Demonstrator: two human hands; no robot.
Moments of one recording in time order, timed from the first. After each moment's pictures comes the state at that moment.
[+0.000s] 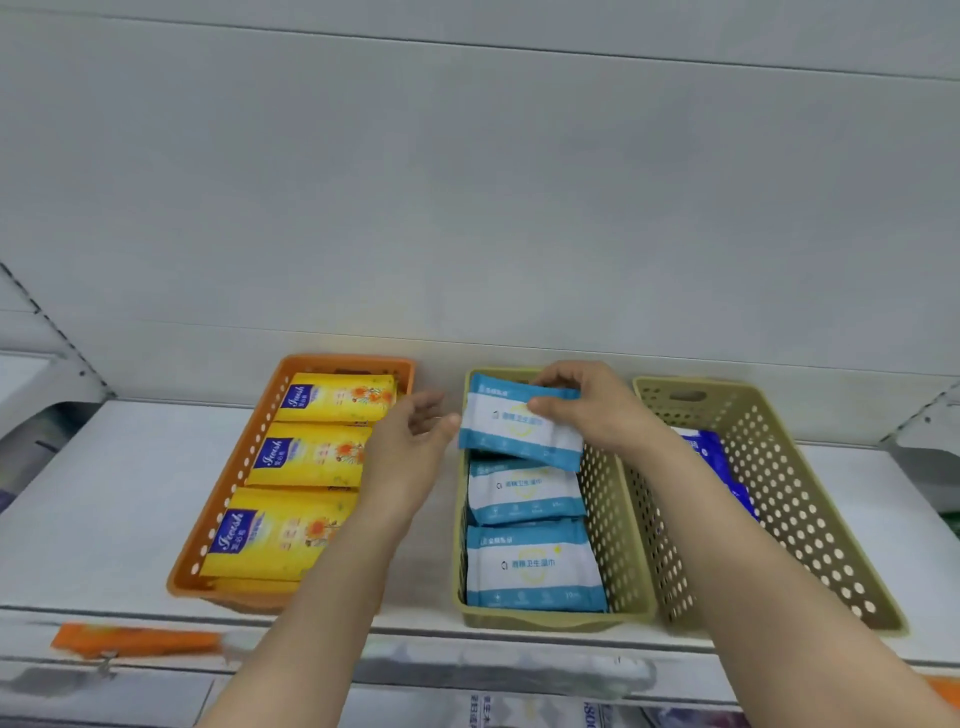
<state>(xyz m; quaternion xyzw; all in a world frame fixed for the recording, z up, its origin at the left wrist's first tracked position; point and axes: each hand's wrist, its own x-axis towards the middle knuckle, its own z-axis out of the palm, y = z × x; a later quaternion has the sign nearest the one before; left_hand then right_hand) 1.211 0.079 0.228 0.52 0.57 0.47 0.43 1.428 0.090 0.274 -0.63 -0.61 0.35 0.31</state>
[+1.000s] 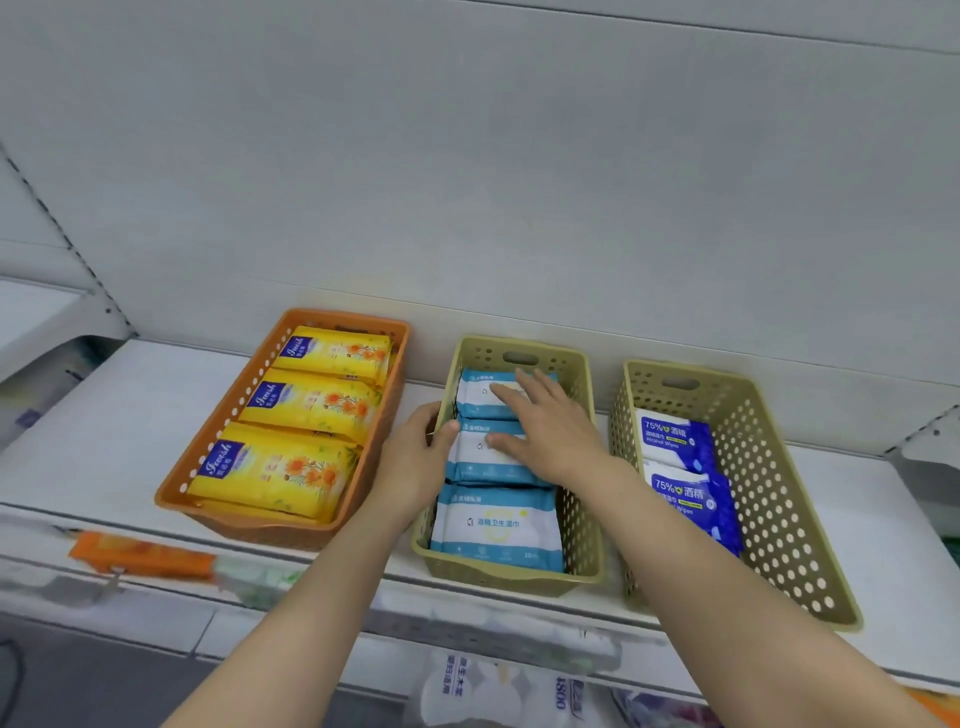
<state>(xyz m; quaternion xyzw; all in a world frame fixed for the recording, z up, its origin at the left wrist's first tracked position) 1.241 0.043 0.193 0.56 0.62 0.37 0.40 1.426 0.076 0.206 -0.61 -0.79 0.11 0.03</state>
